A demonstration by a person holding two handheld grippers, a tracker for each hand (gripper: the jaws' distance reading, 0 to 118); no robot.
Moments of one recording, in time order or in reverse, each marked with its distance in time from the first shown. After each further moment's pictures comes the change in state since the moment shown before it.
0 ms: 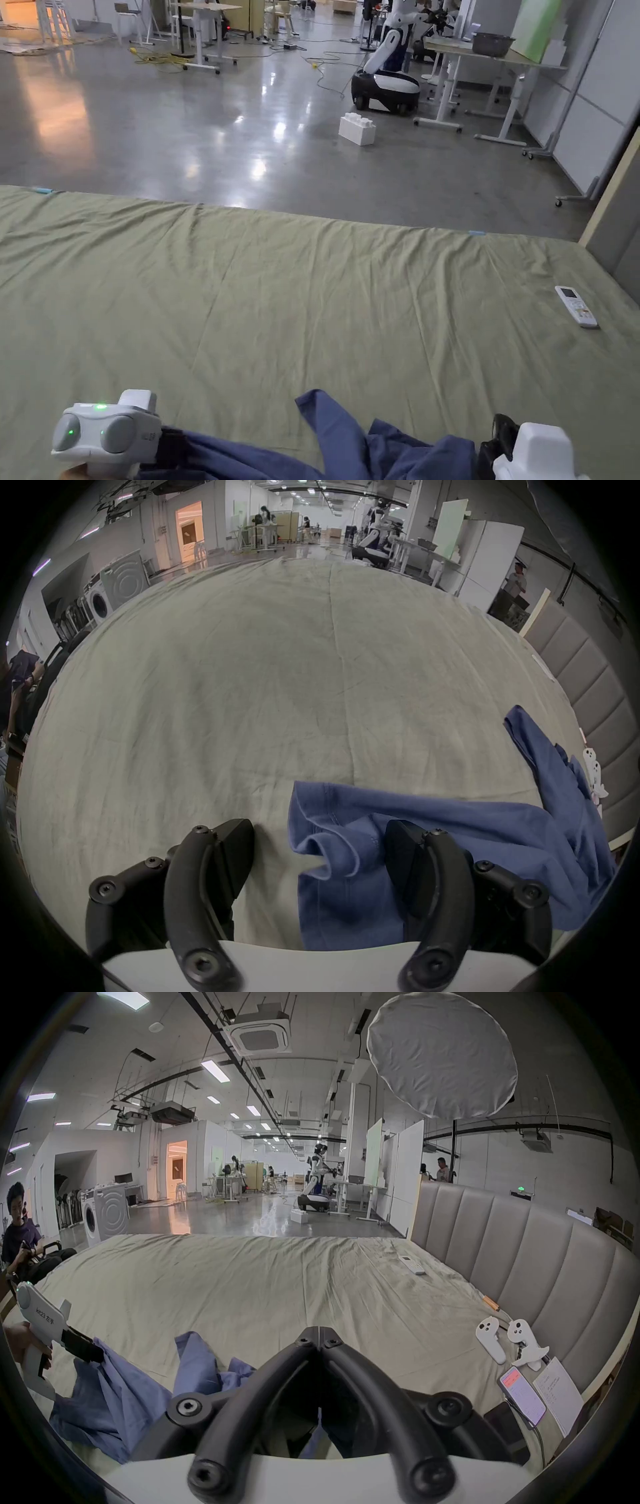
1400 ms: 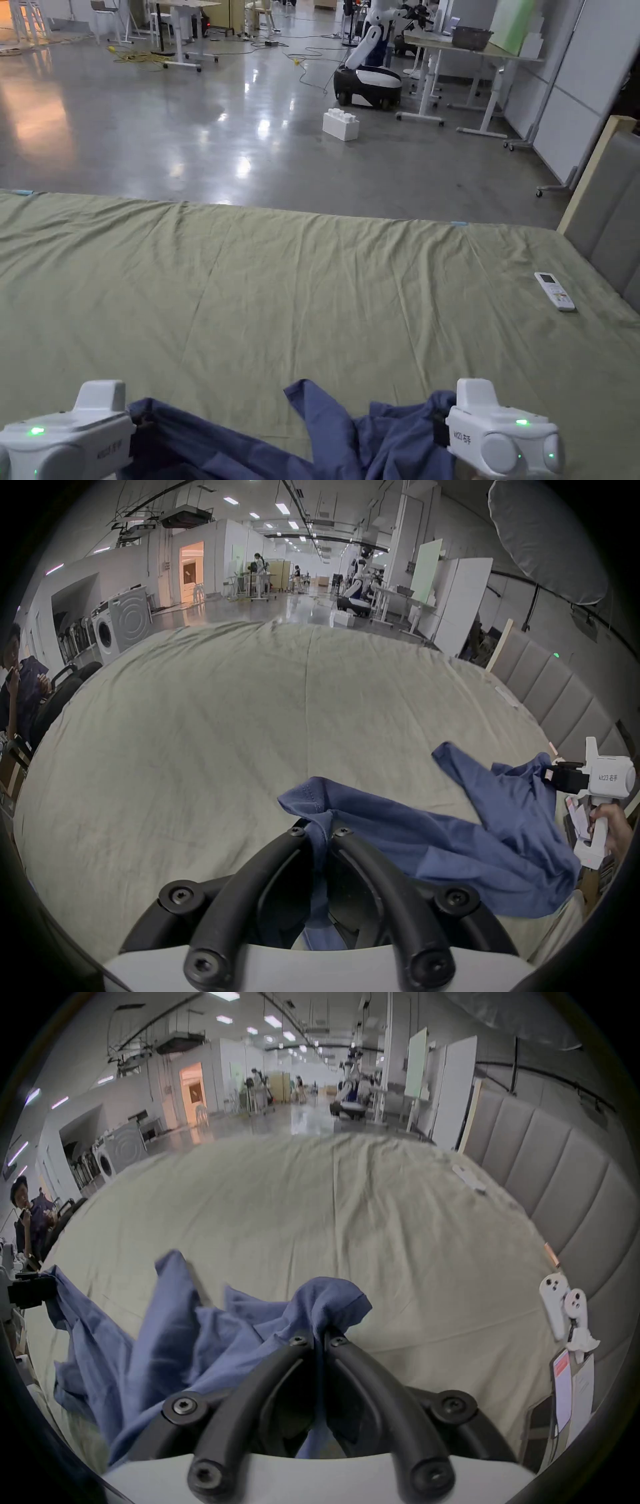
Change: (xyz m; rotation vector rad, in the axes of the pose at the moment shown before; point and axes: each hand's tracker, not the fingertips) left arm -0.002 -0.028 0.113 0.266 -0.078 -0.003; right arm 0.015 -0.004 -0.102 -0.379 0.184 0.025
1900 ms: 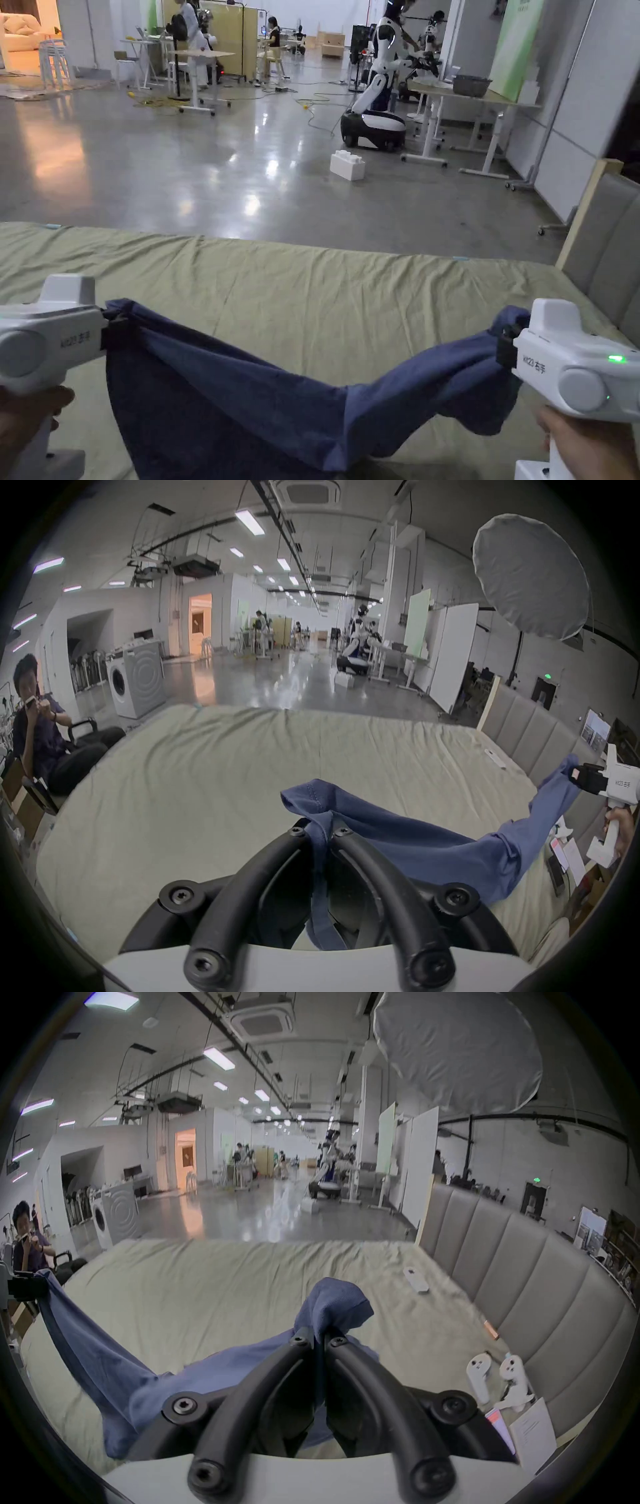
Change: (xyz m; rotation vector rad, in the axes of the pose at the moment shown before) left arm -0.030 0.113 0.130 0.274 0.038 -0.019; right arm 0.023 0.100 0.149 0.340 -0.126 -0.031
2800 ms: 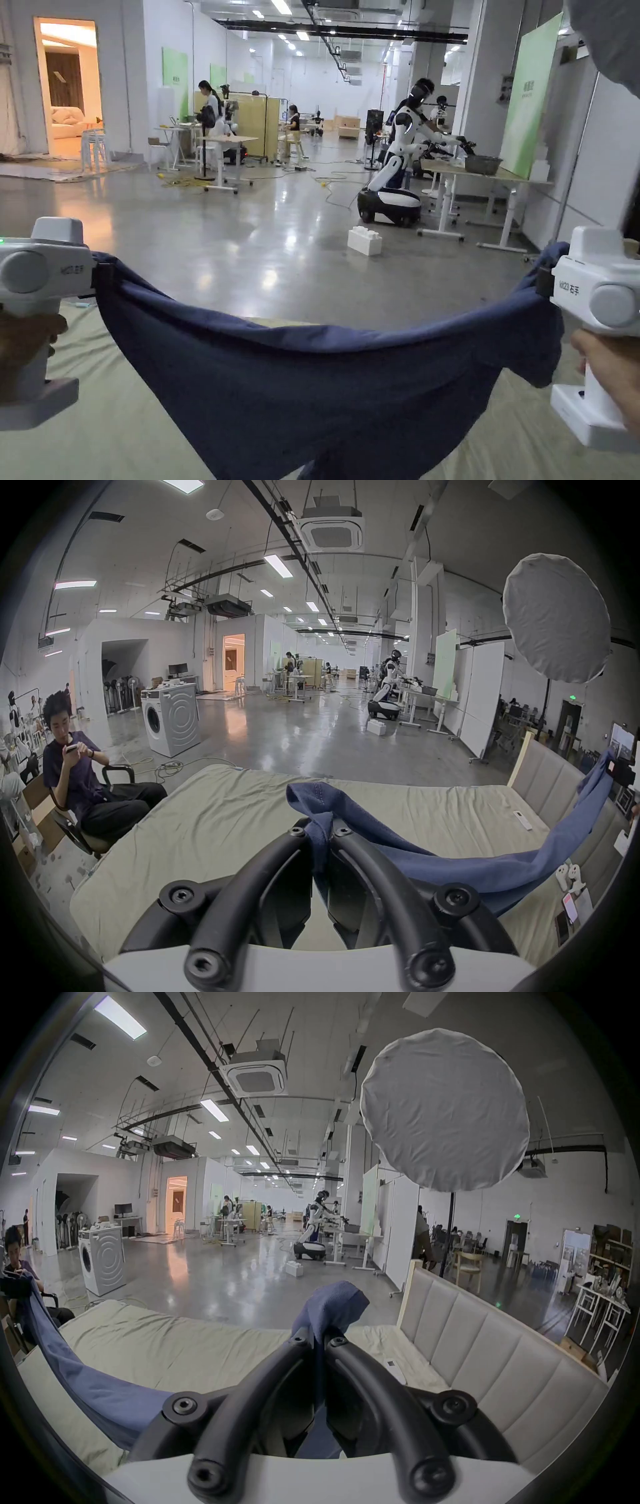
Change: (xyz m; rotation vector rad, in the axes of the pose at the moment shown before) left arm -0.045 0.154 0.006 0.160 0.149 0.022; right arm 0.005 0.172 0.002 0.261 -0.078 0.033
